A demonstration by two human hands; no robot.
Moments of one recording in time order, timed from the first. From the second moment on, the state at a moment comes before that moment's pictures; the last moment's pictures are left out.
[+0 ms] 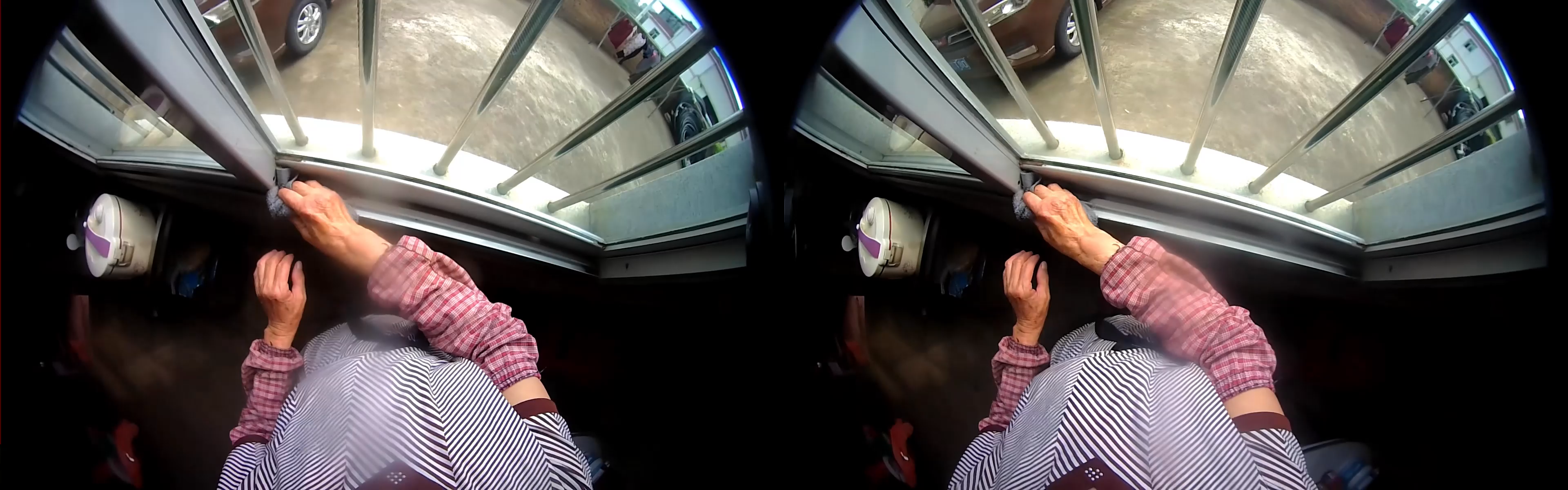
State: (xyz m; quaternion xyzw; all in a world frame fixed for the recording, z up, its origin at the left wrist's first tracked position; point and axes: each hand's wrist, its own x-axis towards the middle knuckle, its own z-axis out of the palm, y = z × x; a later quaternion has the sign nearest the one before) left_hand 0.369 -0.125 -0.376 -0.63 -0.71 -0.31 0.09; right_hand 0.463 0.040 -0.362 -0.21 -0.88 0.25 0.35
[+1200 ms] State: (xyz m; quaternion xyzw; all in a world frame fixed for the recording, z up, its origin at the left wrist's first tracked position) left_hand 0.364 -0.144 -0.406 -0.59 -0.74 -0.32 0.03; right_hand 0.464 0.080 -0.362 -0.18 -0.89 0.33 0.25
